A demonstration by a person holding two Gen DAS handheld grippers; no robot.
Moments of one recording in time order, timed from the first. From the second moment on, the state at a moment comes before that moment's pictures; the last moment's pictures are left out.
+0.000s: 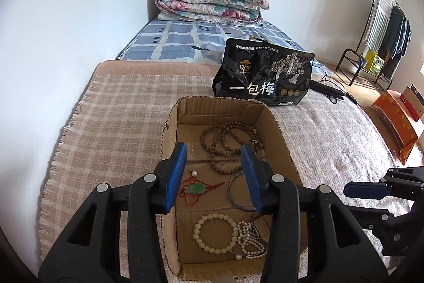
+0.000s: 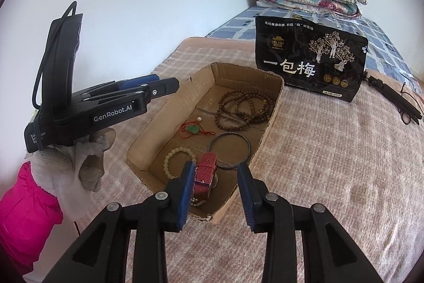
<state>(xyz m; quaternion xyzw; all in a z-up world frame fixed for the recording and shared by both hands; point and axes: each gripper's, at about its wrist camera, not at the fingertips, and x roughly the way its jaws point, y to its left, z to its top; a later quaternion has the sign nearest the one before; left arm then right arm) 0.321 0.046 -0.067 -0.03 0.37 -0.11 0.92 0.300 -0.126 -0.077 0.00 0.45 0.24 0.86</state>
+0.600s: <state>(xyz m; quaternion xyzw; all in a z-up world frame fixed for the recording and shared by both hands) 0.248 0.047 -0.018 -0.01 0.33 -0.10 0.94 0.254 -0.144 -0.038 0.01 0.41 0.21 0.89</state>
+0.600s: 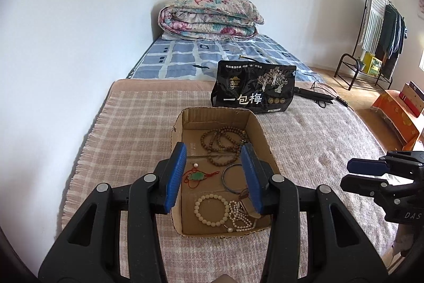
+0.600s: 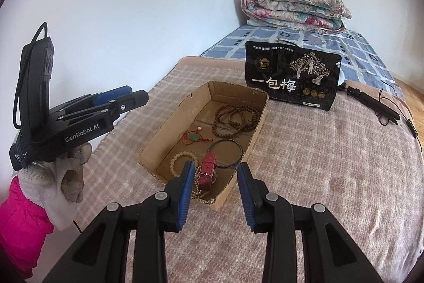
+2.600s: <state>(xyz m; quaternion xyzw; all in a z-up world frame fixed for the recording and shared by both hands) 0.080 0.015 0.038 0.03 0.24 -0.04 0.97 0.169 -0.195 -0.003 -0.03 0.29 0.08 0.95</state>
